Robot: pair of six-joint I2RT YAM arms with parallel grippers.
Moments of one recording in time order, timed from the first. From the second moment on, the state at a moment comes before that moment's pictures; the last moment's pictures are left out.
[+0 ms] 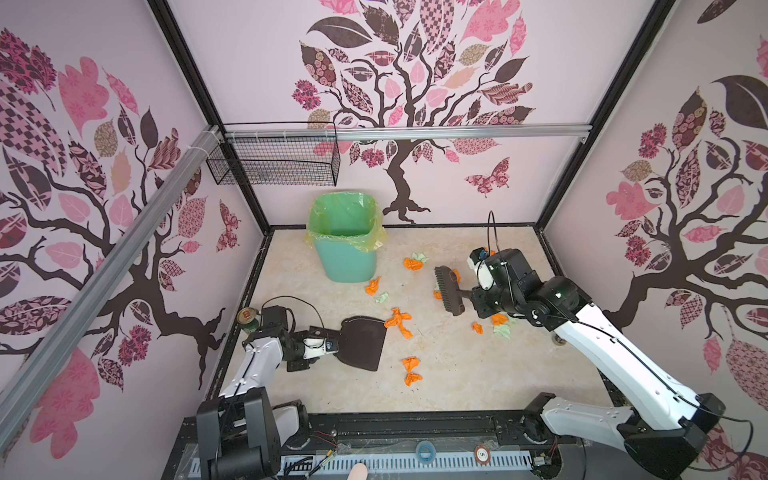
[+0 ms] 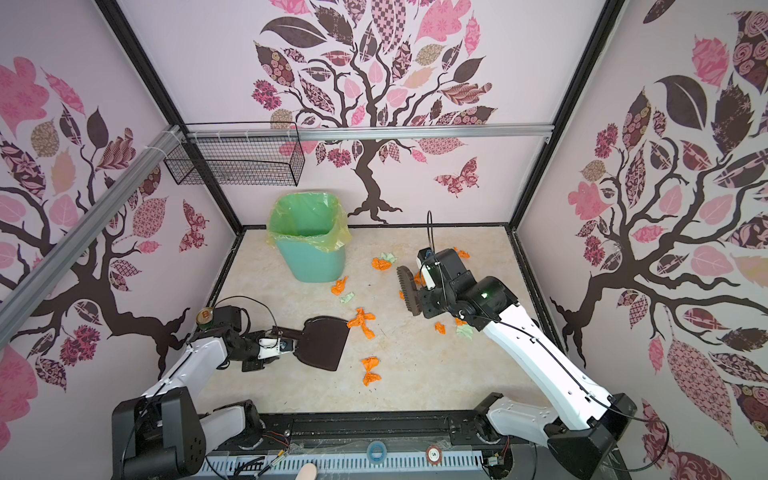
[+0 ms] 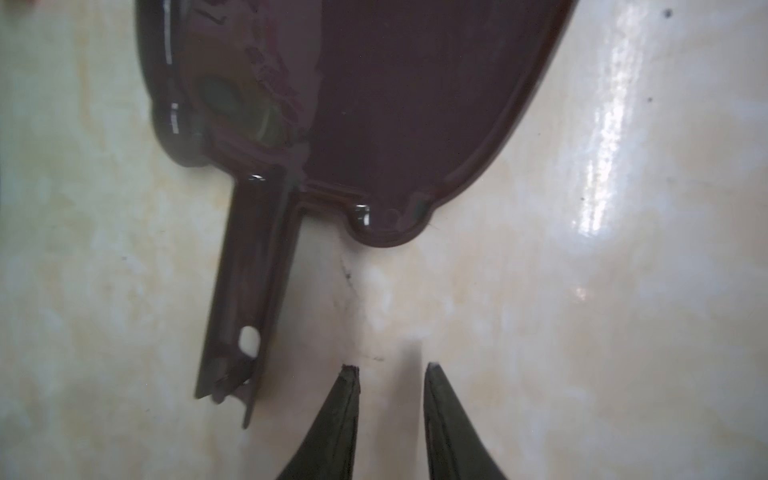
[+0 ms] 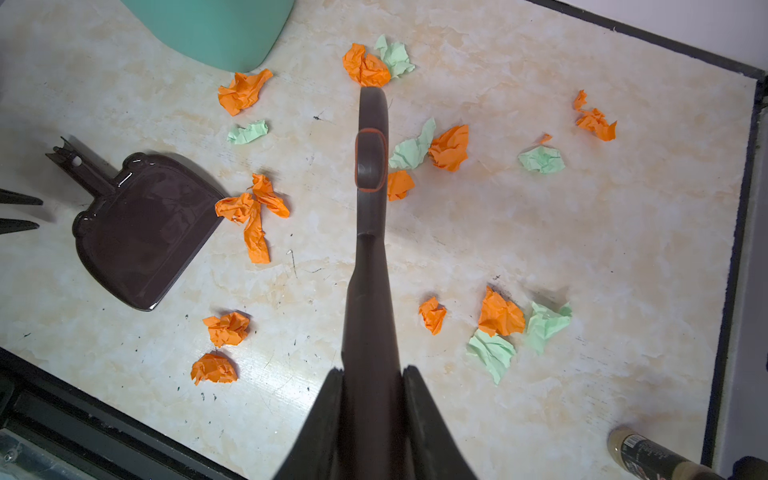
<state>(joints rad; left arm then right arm) 0.23 1.15 0.56 -0.71 0.39 1.73 0.60 1.16 1.31 -1.04 0.12 0.17</state>
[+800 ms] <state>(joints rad) 0.19 1.39 0.69 -0.61 0.36 1.84 0.60 1.17 1.29 -1.03 0.11 0.19</state>
